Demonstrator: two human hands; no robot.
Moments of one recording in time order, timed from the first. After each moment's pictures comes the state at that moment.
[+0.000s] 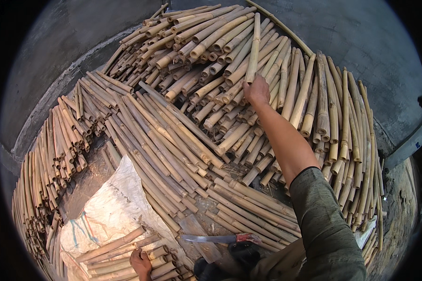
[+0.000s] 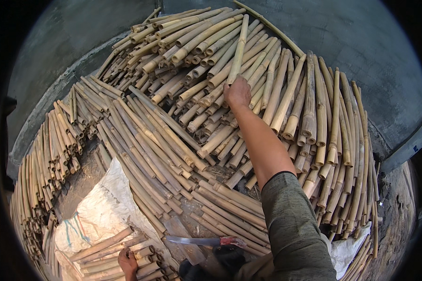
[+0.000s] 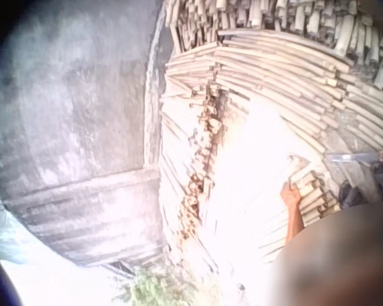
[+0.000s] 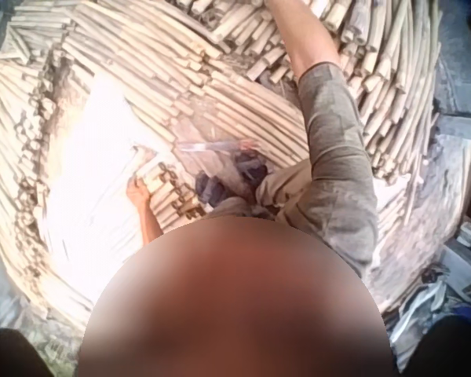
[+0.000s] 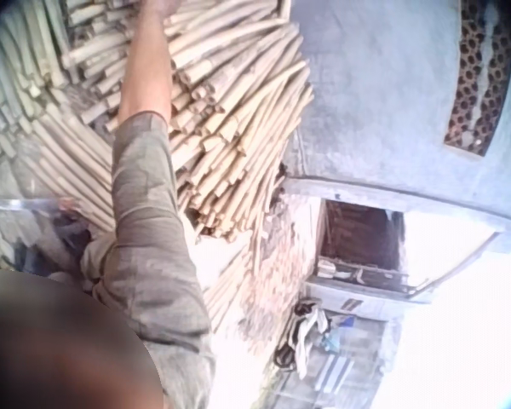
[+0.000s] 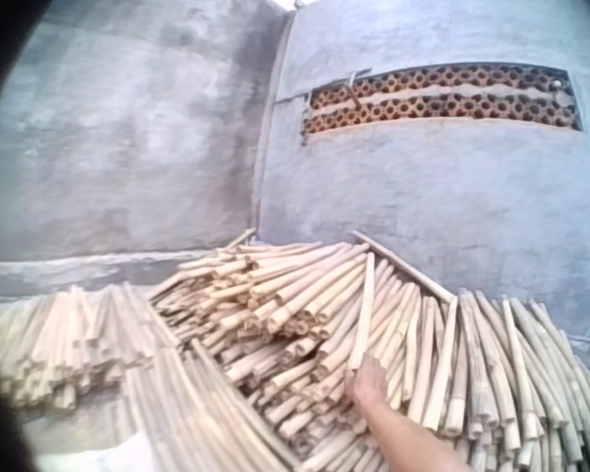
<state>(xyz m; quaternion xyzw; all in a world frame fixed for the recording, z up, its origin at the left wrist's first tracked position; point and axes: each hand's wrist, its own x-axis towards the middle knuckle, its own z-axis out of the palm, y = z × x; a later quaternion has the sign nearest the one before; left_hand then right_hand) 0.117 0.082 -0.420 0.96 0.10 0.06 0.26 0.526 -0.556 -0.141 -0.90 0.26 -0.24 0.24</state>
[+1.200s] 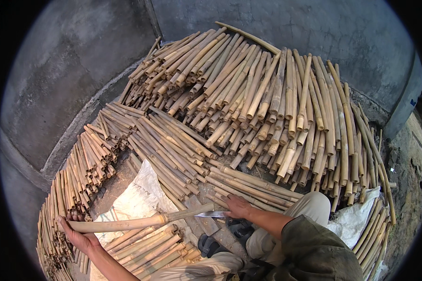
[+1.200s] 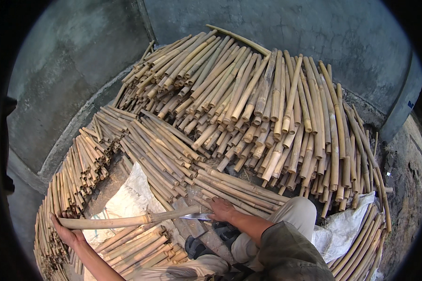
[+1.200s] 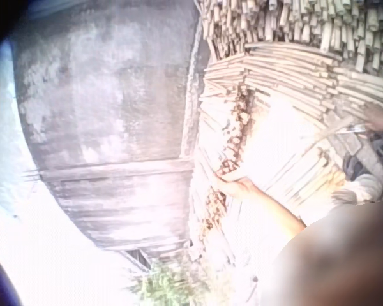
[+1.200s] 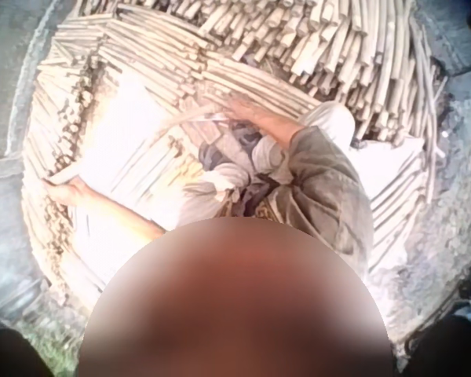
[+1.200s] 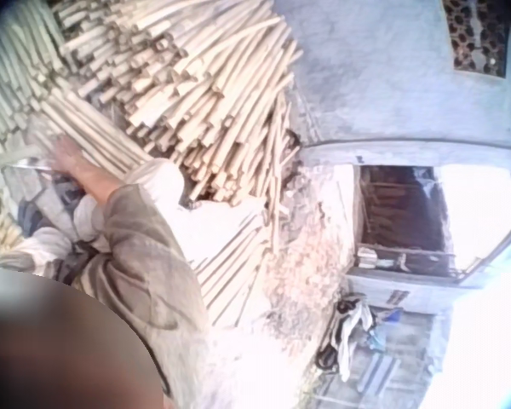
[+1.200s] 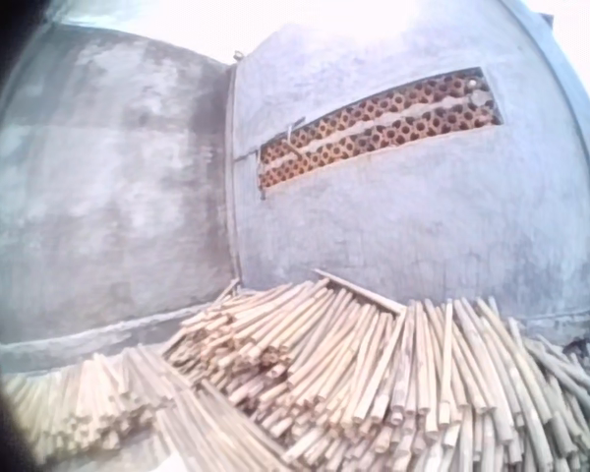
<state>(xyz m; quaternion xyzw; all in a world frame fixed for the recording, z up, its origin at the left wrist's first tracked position) 0.120 0.041 0.021 0.44 0.11 0.44 0.77 0.092 -0.429 -0.299 -0.95 -0.09 0.11 0.28</state>
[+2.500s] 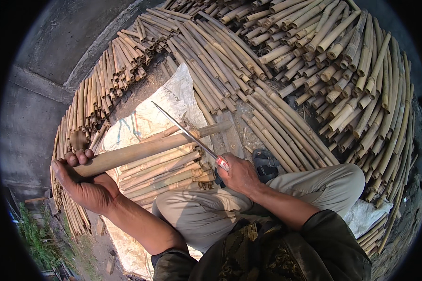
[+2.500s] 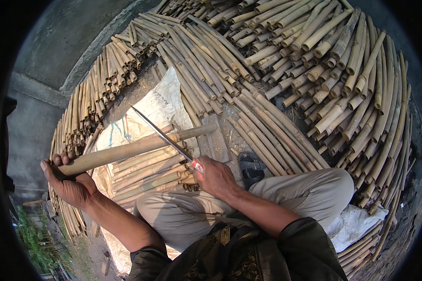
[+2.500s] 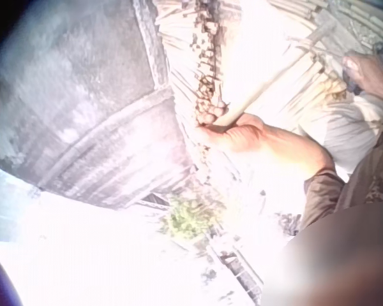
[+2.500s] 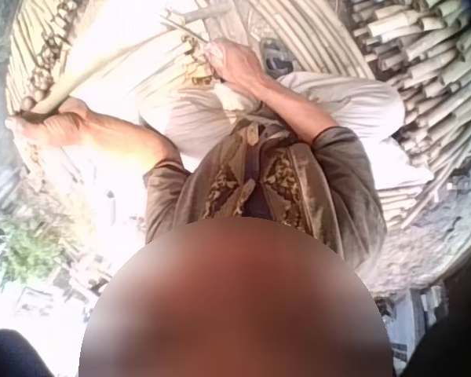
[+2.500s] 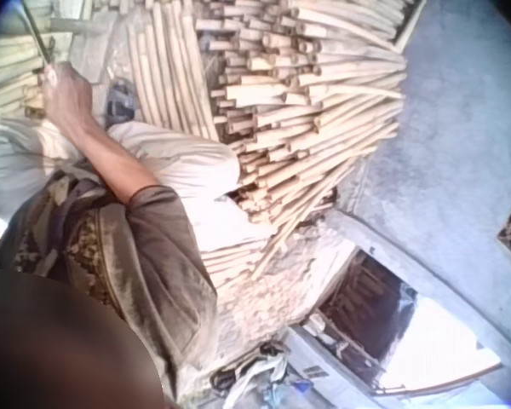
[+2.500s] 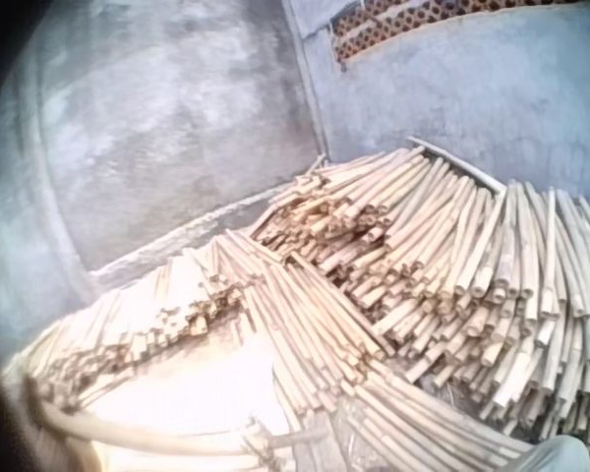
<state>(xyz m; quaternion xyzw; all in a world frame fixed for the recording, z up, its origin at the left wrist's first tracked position) 0.031 -0.054 0.044 0.55 -0.02 0.46 0.70 0.007 -0.306 -0.192 -0.83 -0.10 0.11 0.54</state>
